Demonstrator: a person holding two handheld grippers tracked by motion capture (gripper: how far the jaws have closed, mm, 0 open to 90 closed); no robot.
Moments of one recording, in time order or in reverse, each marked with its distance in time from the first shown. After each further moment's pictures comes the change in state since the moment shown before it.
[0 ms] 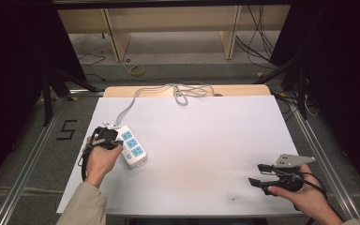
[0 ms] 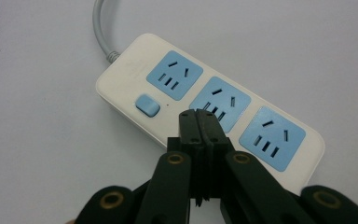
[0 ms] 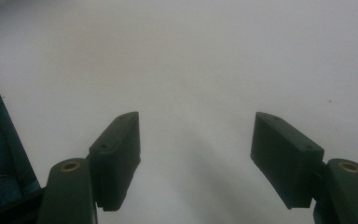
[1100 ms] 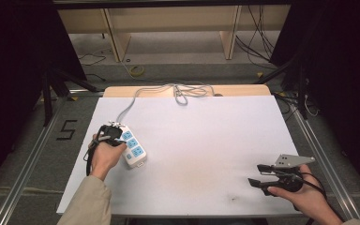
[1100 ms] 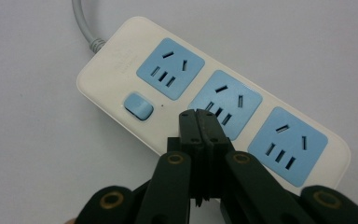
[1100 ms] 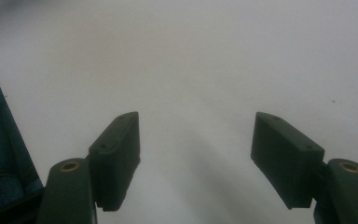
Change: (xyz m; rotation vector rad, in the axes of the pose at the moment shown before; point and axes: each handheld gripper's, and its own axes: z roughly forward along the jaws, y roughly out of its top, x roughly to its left) left arm 0.001 0.007 0.021 0.082 -0.007 0.011; right arm 0.001 0.000 0.001 0.001 0.005 -0.001
